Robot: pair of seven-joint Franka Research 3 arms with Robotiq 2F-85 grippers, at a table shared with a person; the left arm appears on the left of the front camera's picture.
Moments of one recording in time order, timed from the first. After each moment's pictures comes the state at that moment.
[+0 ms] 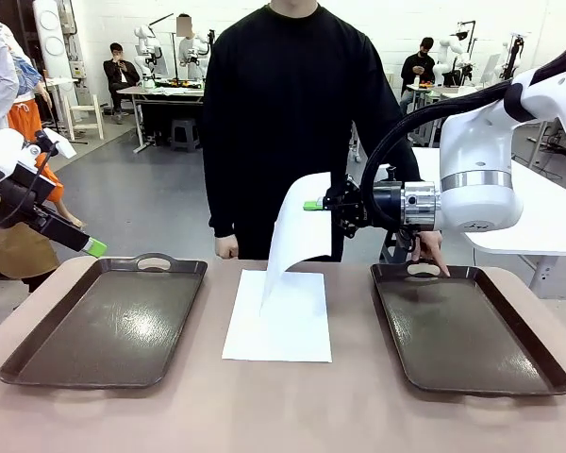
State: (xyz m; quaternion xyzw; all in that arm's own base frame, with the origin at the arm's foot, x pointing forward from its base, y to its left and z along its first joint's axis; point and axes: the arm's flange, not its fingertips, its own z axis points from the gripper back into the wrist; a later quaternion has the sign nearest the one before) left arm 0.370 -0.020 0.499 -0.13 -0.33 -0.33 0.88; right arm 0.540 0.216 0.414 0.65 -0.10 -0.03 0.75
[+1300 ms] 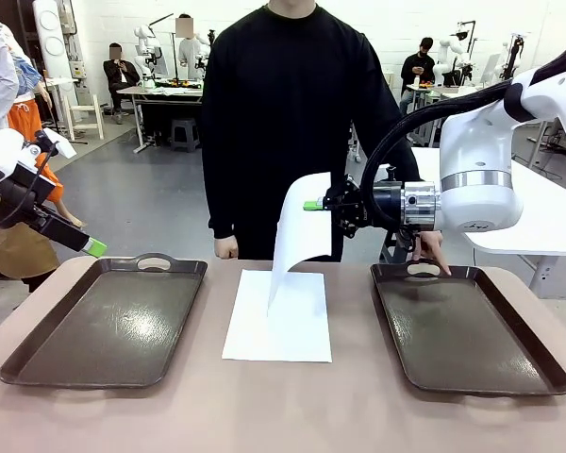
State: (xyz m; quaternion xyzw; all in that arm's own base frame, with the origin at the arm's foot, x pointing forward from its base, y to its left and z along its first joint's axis) left arm 0.370 -0.020 0.499 -0.13 -0.33 -0.33 0.88; right arm 0.540 0.216 0.414 0.65 -0.10 -0.03 0.75
